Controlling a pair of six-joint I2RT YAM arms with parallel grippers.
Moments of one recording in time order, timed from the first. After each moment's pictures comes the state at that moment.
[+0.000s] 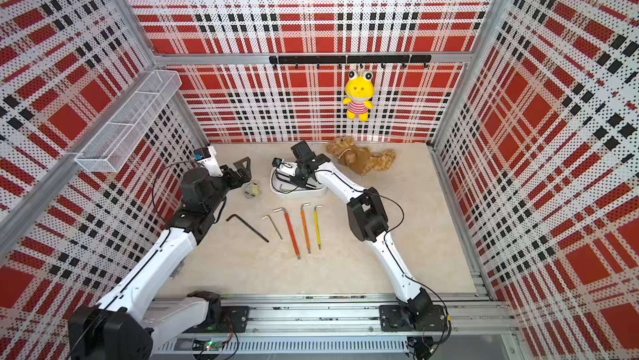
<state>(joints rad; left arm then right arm) -0.14 1.09 0.83 0.08 -0.01 -0.44 0.65 2.54 2.36 -0.70 -0.20 -0.66</state>
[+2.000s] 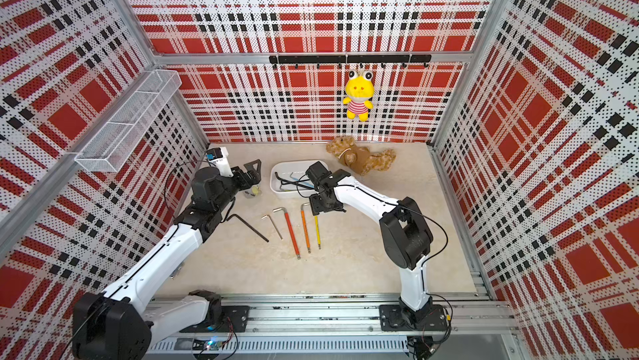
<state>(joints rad) -0.22 1.14 0.83 0.09 0.00 -0.47 0.71 1.94 1.58 -0.86 0.02 0.40</state>
